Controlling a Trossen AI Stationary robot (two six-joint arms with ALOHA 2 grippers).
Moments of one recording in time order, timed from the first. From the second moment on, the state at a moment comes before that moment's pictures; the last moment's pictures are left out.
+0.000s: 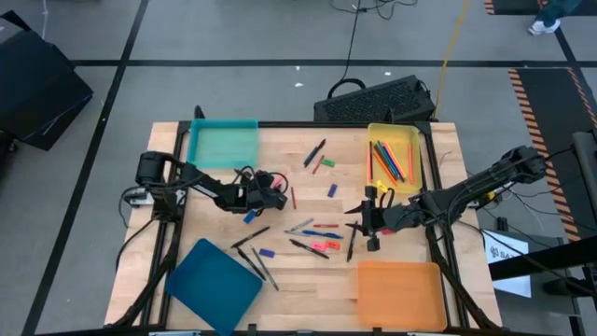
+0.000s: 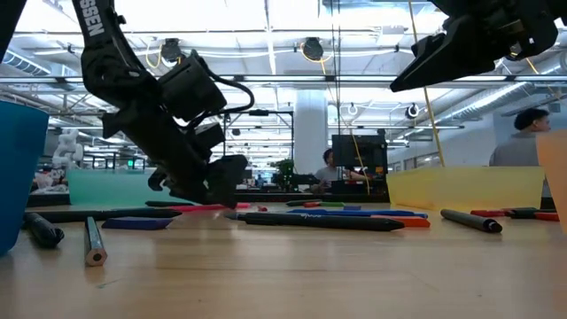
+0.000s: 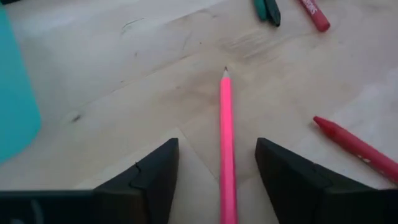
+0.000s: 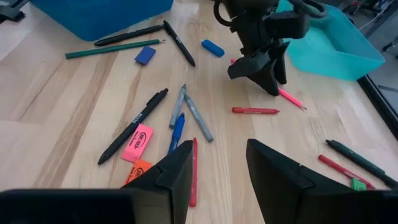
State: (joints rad) left arm 0.04 1.87 0.63 0.28 -0.65 -0.72; right arm 0.37 1.08 0.54 -0.04 0.41 0.01
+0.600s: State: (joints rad) left arm 0.02 1.88 0.65 0.26 -0.65 -0.74; right arm 0.35 0.77 0.54 -0.11 0.41 0.01
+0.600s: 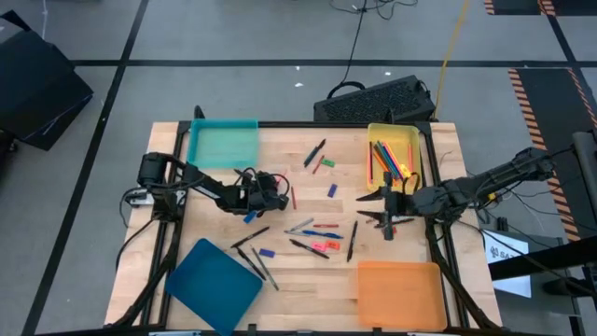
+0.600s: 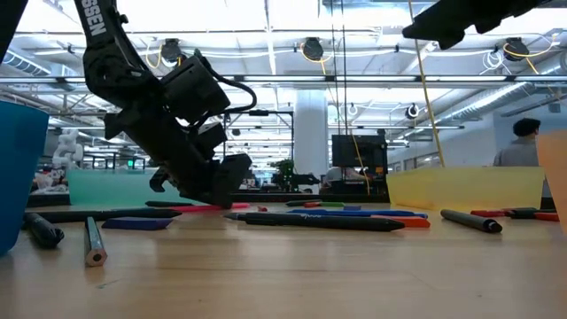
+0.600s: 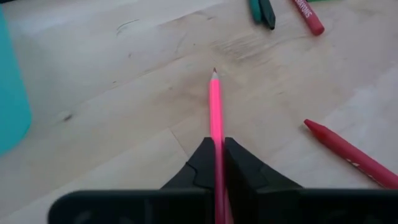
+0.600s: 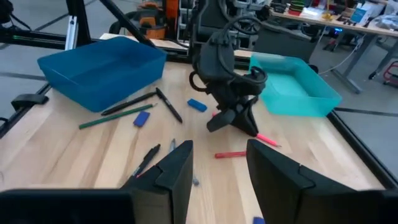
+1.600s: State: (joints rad) left arm 0.00 1.81 1.17 0.12 -0.28 -0.69; right arm 0.34 1.13 0.44 0.20 0.59 -0.61
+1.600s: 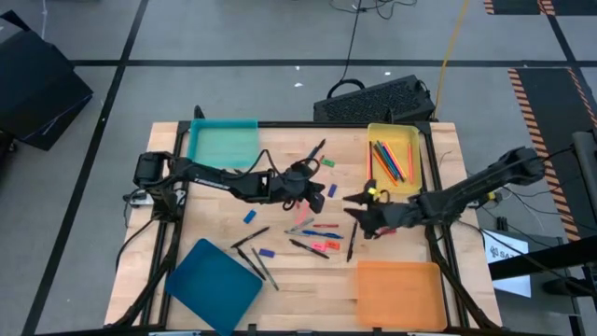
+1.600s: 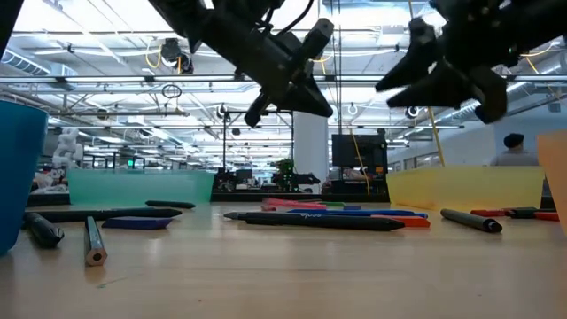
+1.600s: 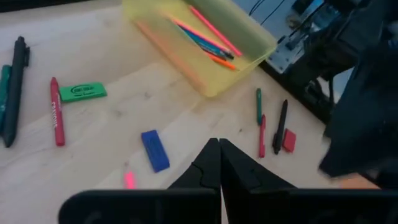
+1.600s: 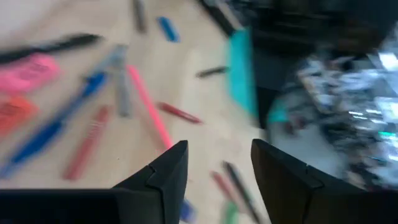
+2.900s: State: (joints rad) left arm -0.08 0.99 0.45 0.11 -0.45 -0.50; right arm -0.29 1.94 0.83 0.33 -0.61 -0.55
